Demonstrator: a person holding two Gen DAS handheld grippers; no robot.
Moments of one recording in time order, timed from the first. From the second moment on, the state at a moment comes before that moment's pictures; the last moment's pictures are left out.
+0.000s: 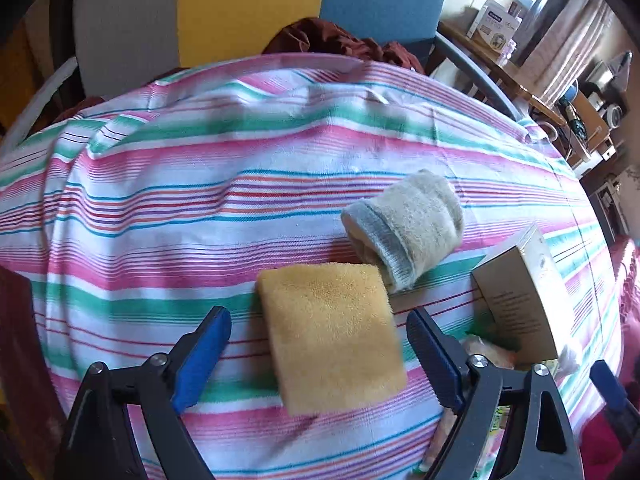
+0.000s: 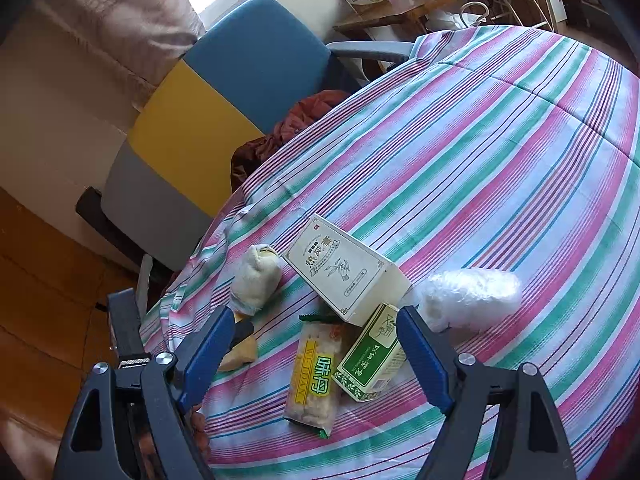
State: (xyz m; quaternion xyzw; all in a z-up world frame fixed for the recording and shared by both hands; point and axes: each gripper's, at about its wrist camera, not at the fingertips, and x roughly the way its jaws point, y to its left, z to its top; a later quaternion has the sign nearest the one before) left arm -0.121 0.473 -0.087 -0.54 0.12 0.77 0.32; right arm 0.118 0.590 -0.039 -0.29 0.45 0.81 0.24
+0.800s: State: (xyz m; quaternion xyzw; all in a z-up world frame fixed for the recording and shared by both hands) left arm -0.052 0.344 -0.021 -0.48 0.08 0.78 0.39; right arm 0.024 0.592 -0.050 -0.50 0.16 0.81 0.25
